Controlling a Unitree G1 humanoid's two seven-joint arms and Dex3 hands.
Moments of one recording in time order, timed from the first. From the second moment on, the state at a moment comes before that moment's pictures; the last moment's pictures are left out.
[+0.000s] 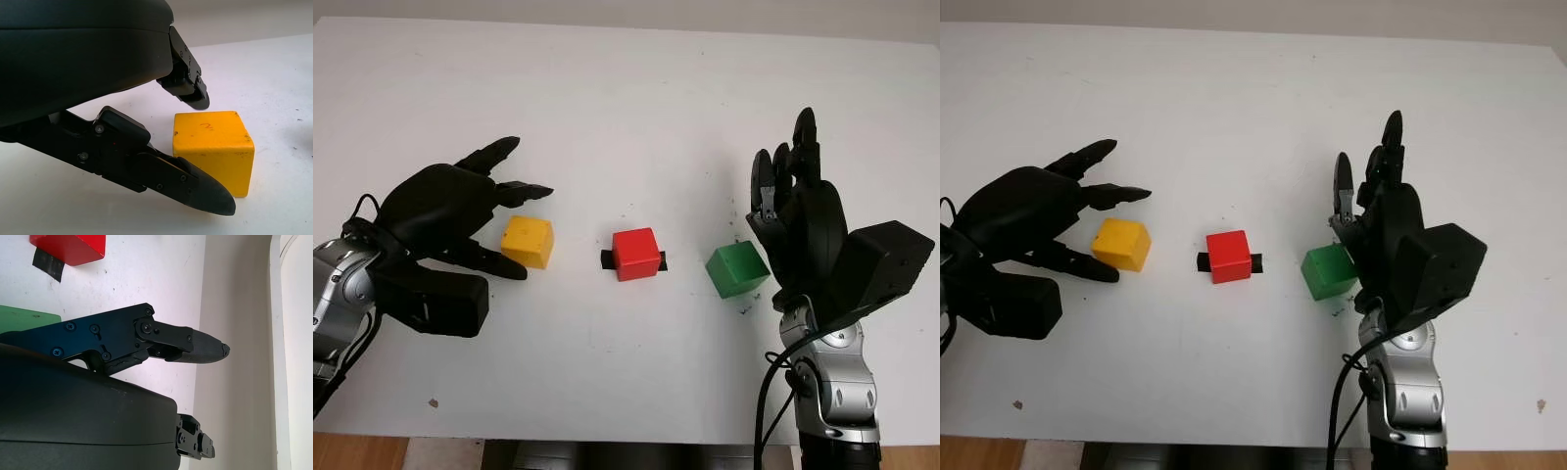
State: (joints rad) left arm -0.38 0.83 -0.06 0.06 0.63 -0.34 -0.26; right arm -0.19 -0.04 -0.10 -0.27 0.05 0.23 -0.04
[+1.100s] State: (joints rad) left arm -0.43 0.81 -0.06 0.15 0.51 -0.48 -0.15; right arm -0.19 -0.04 -0.10 -0.28 0.04 0.27 -0.05
